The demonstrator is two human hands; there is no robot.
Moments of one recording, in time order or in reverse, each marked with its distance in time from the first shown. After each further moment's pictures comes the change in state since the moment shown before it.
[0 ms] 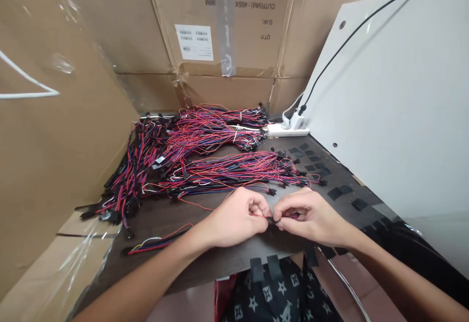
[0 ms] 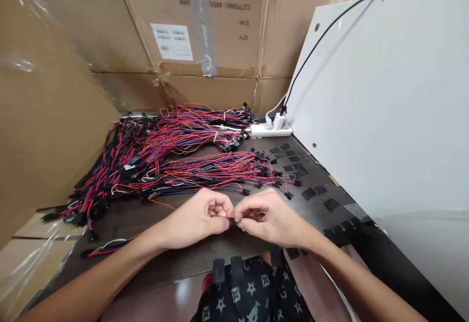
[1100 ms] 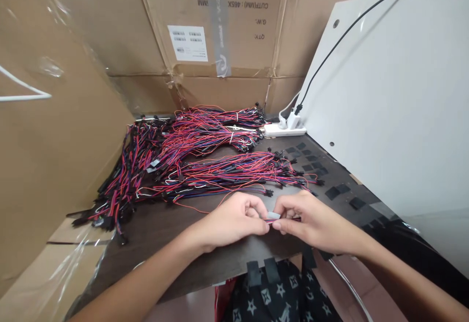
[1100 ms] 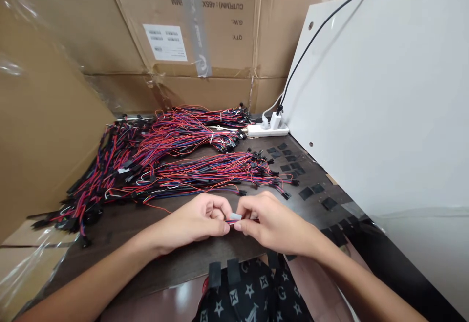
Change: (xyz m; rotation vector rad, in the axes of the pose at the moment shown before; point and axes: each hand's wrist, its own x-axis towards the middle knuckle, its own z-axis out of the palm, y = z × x) left_hand 0.002 0.002 -0.001 -0.147 -0.074 -0.164; right_hand -0.002 -0.013 -0.007 -0.091 -0.130 0.259
